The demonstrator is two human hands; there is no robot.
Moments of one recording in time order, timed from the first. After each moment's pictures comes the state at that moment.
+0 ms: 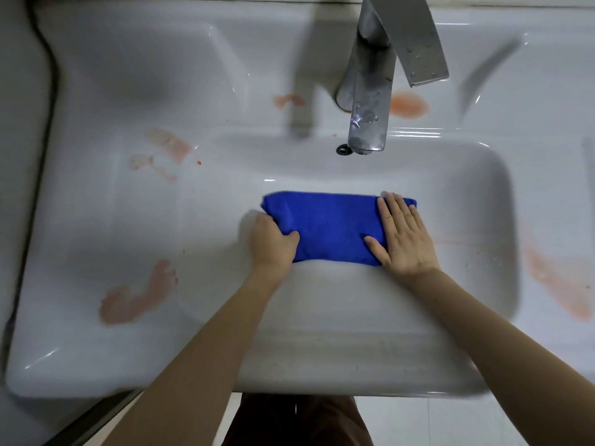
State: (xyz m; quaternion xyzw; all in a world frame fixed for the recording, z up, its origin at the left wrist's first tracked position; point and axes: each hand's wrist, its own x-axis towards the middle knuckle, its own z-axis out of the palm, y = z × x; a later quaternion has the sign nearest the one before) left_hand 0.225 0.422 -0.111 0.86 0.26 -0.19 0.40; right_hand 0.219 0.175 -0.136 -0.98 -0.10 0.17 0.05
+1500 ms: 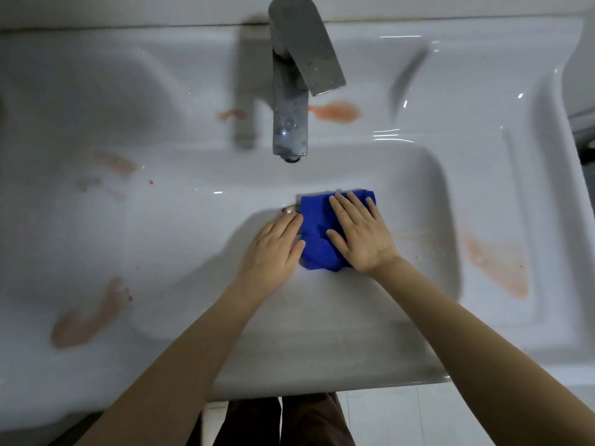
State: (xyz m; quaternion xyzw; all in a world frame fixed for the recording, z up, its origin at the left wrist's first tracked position) left_hand 0.216 0.377 -0.112 0.95 -0.18 -0.14 0.24; right_hand 0.227 0.165 -0.121 -0.97 -0.13 0.13 0.12
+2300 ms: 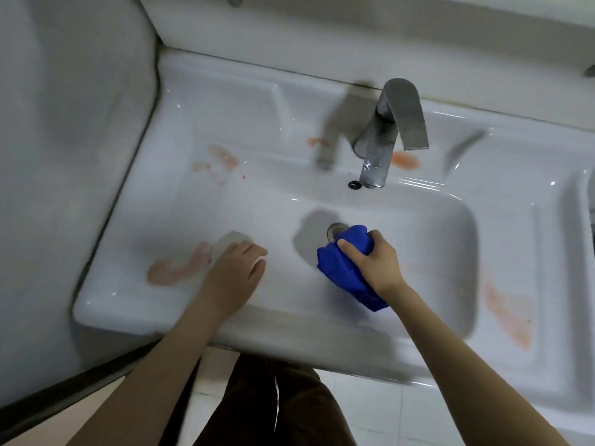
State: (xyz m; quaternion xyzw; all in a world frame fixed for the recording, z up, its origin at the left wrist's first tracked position) left_hand 0.150 0.507 -0.031 0.95 -0.01 -0.11 0.28; right_hand 0.217 0.231 -0.062 -0.87 0.11 0.22 0.42
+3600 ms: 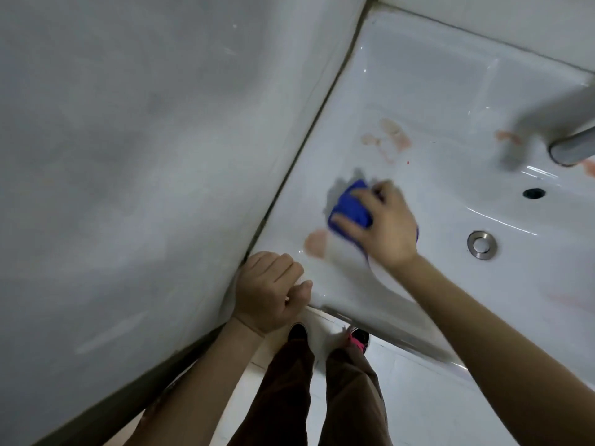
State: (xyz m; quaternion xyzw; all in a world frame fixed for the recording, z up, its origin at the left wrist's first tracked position) left_hand 0.030 0.674 -0.049 0.96 -0.02 0.21 0.18; right_hand 0.197 0.505 -0.051 -0.93 -0.26 -0.01 0.26
